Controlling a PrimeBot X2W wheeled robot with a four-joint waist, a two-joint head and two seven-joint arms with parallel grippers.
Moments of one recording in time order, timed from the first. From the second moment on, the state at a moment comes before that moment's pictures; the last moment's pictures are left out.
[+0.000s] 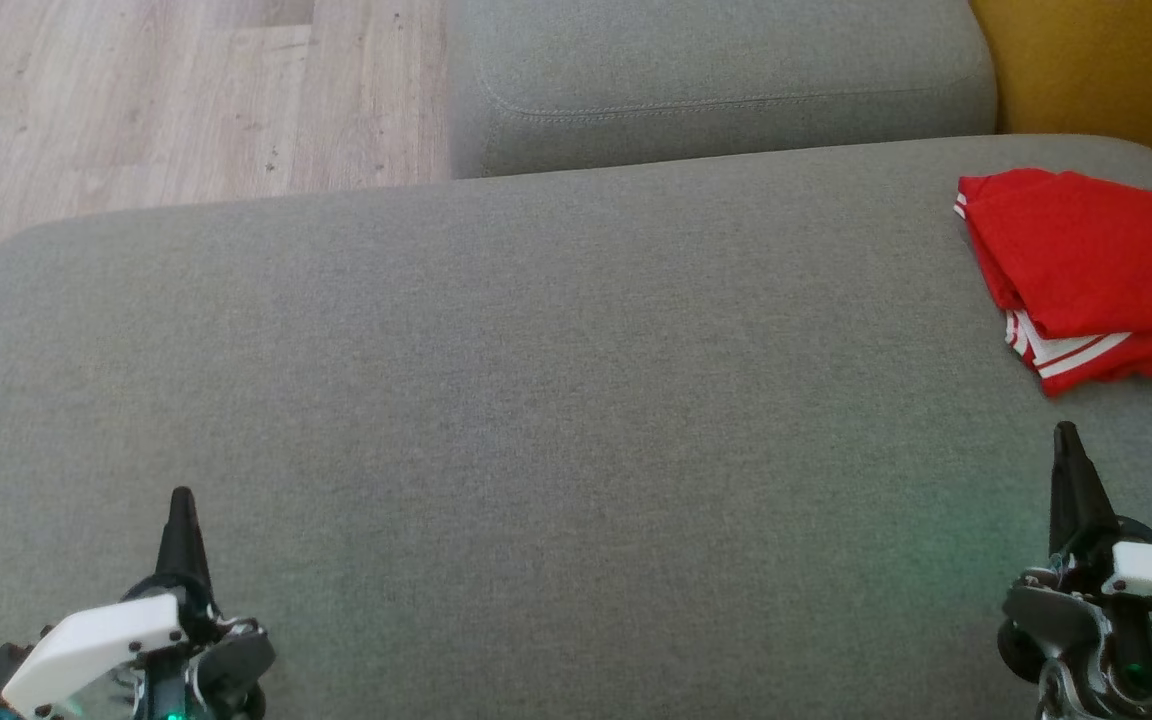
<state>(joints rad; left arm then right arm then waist) -0.06 0.06 0.05 0.27 -1.64 -0.12 0.09 -0.05 -0.05 -0.13 0.28 1.60 0.13 0.11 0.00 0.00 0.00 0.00</state>
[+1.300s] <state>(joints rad) -0.06 0.05 0.06 0.27 -1.63 -0.12 0.10 -0.05 -0.05 -0.13 0.28 1.60 0.13 0.11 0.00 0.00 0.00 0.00</state>
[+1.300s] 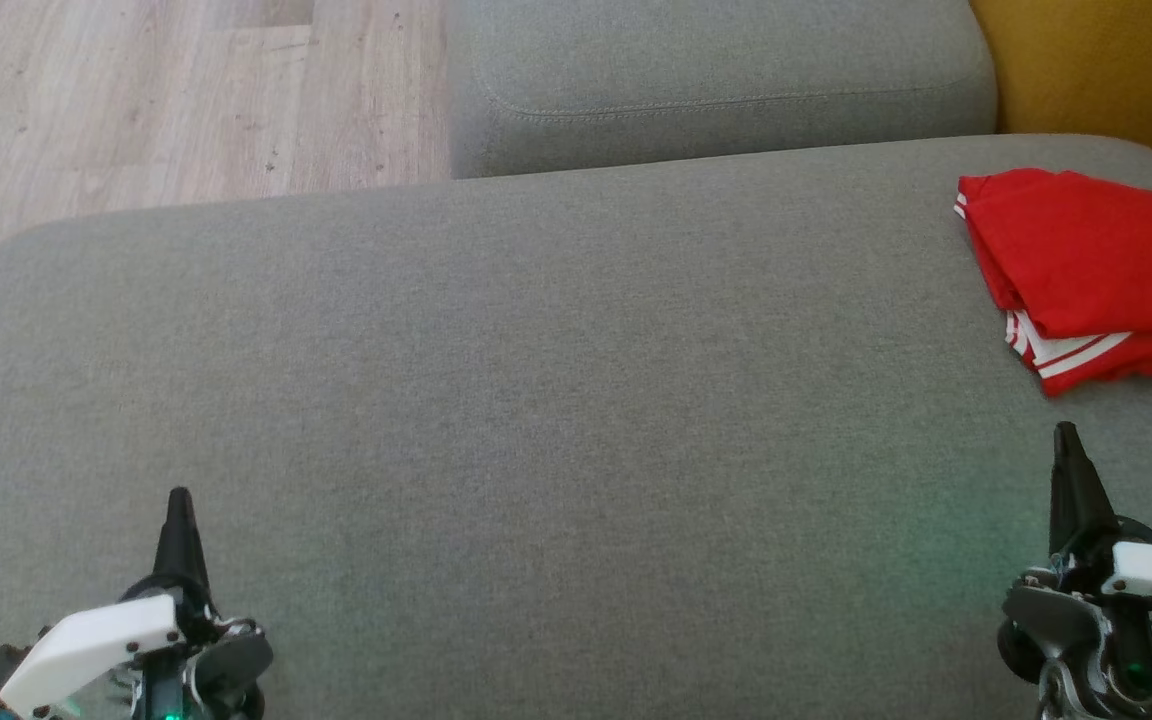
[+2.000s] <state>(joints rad) -0.06 0.05 0.07 0.27 -1.63 -0.12 0.10 -0.05 -0.05 -0.13 0.28 1.60 0.13 0.11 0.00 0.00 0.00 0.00</state>
